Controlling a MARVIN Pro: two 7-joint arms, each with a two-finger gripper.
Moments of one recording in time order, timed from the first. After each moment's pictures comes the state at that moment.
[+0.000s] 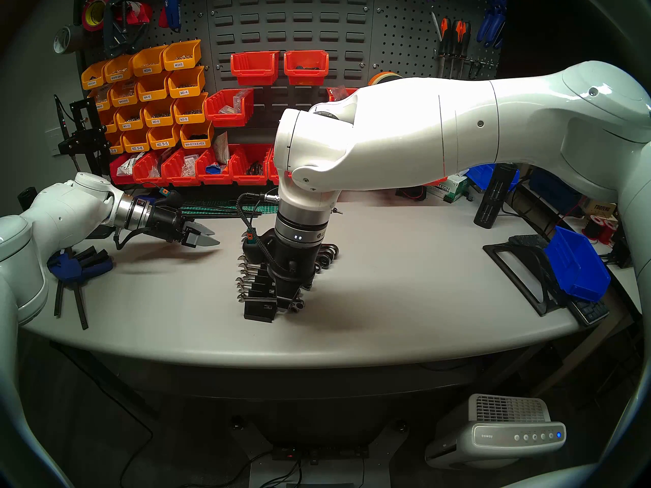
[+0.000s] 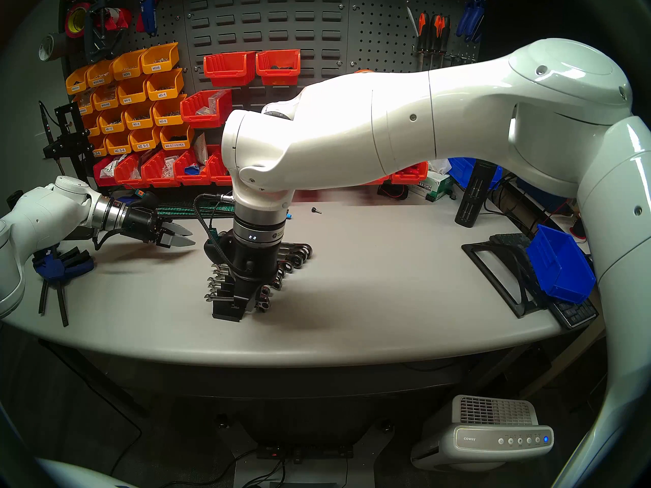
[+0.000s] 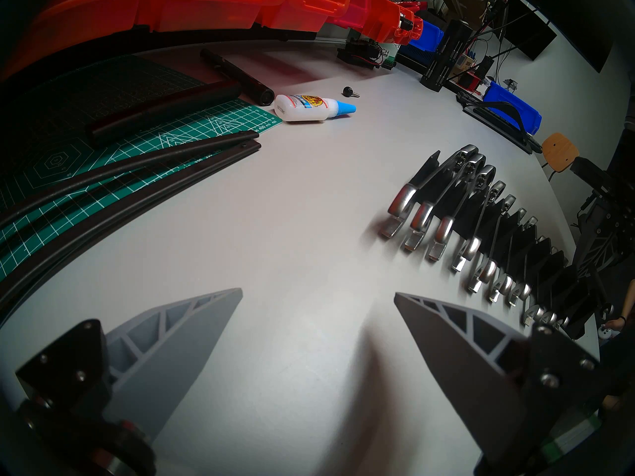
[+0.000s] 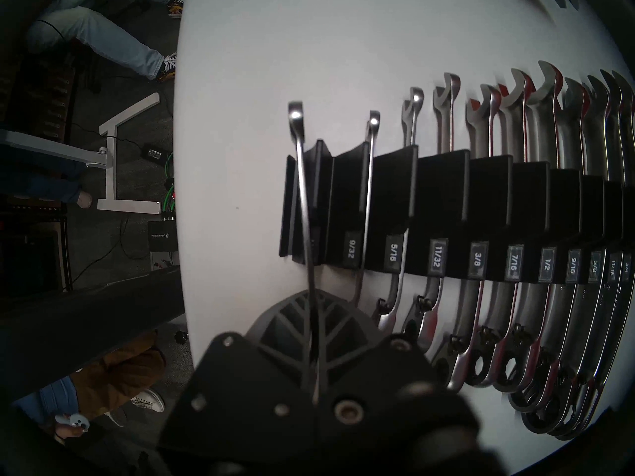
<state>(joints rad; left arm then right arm) 0.20 -0.74 0.09 -0.49 -1.15 0.17 -1.41 0.38 -1.37 -0.44 -1.53 1.41 0.96 0.69</state>
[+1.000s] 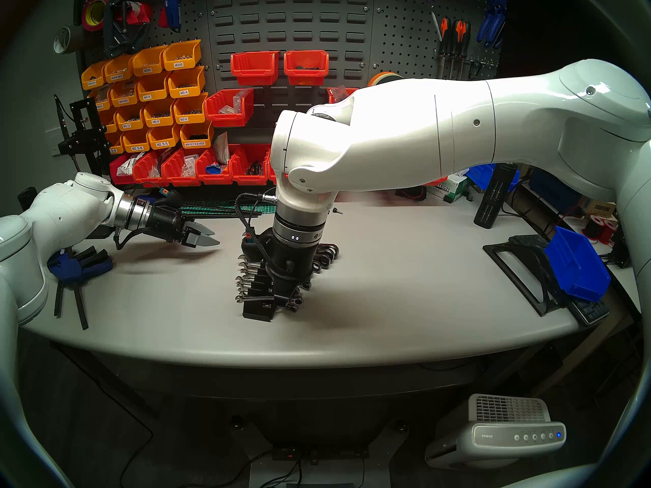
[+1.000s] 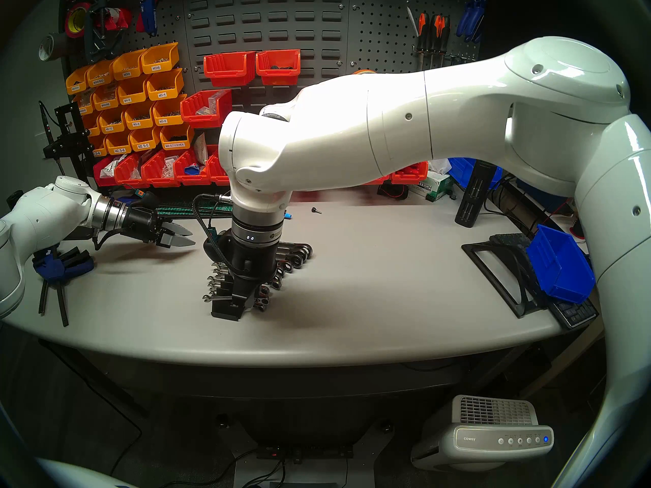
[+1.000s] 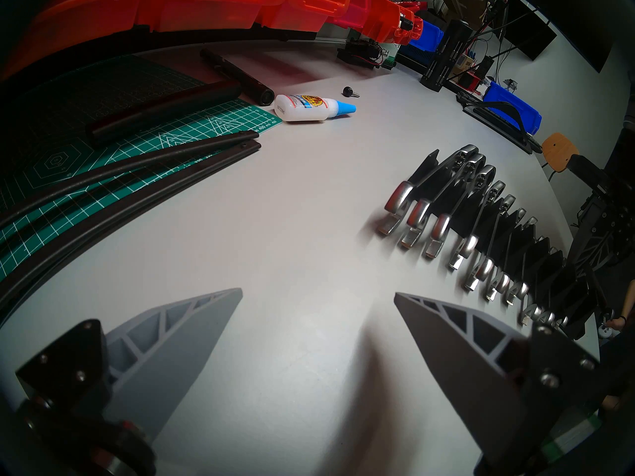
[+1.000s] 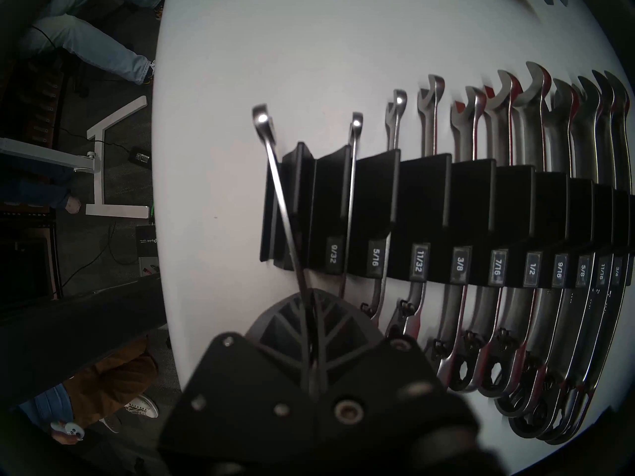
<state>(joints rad) 0.20 -0.74 0.09 -0.49 -1.15 0.17 -1.41 0.38 -1.38 -0.44 -1.53 1.45 0.96 0.62</state>
